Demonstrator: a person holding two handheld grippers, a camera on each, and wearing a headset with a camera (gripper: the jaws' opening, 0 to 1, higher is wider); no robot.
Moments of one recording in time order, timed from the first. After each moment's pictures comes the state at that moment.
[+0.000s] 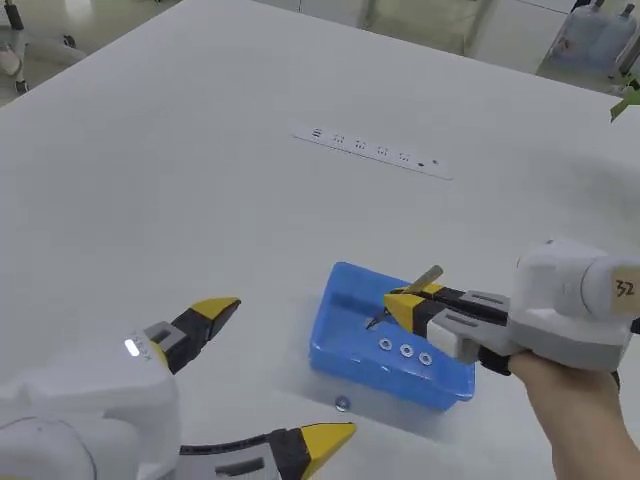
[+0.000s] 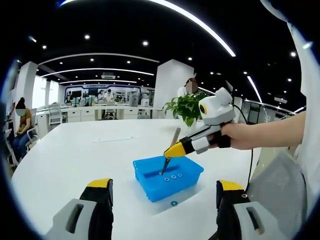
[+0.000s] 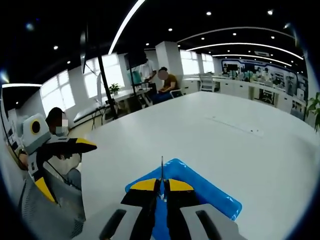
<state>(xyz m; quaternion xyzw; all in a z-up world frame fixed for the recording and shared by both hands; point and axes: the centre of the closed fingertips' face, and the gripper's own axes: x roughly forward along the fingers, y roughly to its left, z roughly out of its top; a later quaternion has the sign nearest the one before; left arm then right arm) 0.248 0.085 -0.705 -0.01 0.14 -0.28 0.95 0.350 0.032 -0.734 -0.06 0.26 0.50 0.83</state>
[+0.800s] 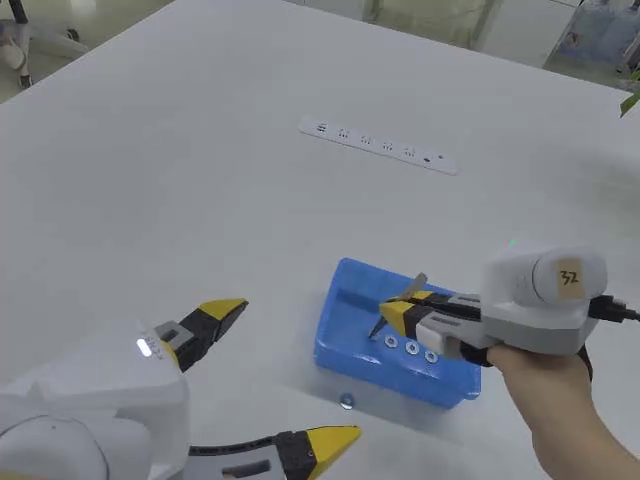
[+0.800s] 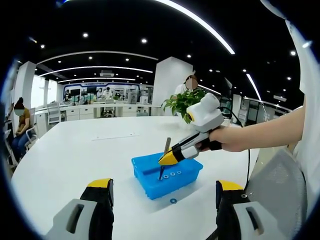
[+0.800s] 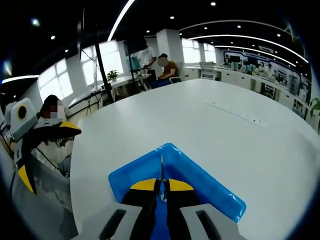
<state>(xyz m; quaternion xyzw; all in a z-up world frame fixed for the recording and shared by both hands) 0.246 0.084 -0.710 -0.01 0.16 -0.28 0.95 0.361 0.032 -0.773 -0.10 0.30 0.49 0.81</state>
